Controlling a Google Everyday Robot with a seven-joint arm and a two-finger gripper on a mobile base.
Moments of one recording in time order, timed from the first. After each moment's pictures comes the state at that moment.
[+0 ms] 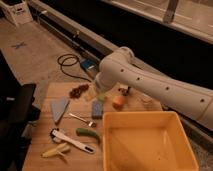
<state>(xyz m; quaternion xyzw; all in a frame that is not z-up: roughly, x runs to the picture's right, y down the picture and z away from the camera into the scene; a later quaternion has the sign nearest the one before) -0.048 0.034 0.706 0.04 -0.28 -0.84 0.46</state>
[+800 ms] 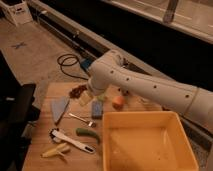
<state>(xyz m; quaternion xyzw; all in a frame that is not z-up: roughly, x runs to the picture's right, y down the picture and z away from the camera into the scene) -0.073 0.044 0.717 0.02 -0.29 -0.86 0.42</state>
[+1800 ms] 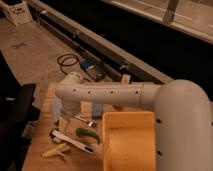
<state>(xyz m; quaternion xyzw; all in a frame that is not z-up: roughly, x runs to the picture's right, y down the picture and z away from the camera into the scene) -0.180 0.171 0.744 -0.02 -0.39 -0.87 0.29</state>
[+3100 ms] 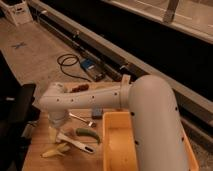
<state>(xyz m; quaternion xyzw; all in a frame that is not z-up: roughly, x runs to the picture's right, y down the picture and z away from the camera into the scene) -0.231 0.223 0.765 -0.05 -0.40 -0.88 0.25</state>
